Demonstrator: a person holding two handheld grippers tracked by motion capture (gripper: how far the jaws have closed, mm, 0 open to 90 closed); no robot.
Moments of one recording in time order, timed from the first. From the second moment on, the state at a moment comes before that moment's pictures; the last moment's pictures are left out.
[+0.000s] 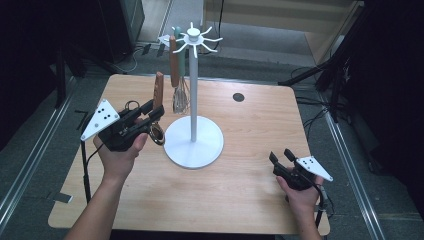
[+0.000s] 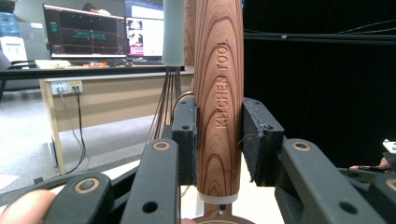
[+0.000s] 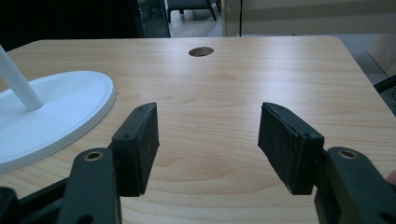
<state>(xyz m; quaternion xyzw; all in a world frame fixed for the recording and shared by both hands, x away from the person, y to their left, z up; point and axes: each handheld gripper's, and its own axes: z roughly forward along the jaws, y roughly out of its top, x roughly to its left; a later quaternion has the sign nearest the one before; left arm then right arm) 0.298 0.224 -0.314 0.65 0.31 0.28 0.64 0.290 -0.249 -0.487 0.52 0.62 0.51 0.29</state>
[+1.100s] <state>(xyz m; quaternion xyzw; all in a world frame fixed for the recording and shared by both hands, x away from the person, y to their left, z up) 0.304 0.215 -0.290 0.62 0.29 0.29 0.67 0.291 -0.247 -0.487 0.52 0.62 0.51 0.30</state>
